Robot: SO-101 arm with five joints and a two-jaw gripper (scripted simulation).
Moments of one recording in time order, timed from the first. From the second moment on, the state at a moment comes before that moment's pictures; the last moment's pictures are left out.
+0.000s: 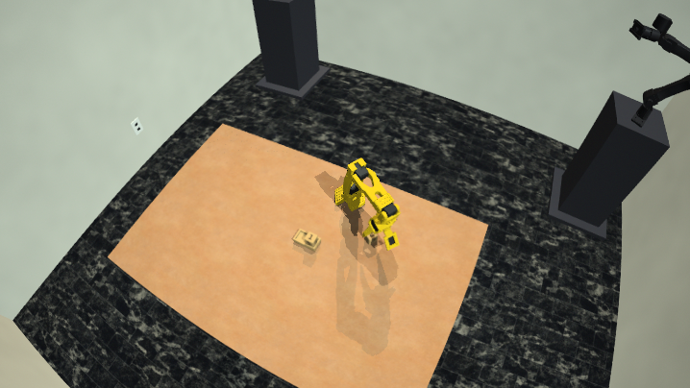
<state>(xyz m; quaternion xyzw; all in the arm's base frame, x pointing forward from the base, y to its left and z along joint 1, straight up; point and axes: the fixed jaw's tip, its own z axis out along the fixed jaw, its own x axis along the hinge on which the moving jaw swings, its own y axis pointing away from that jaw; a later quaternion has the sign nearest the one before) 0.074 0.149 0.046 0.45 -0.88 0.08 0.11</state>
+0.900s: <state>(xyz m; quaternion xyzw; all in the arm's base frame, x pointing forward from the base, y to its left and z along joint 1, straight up) 0.073 0.148 0.041 0.45 -0.88 0.09 0.13</state>
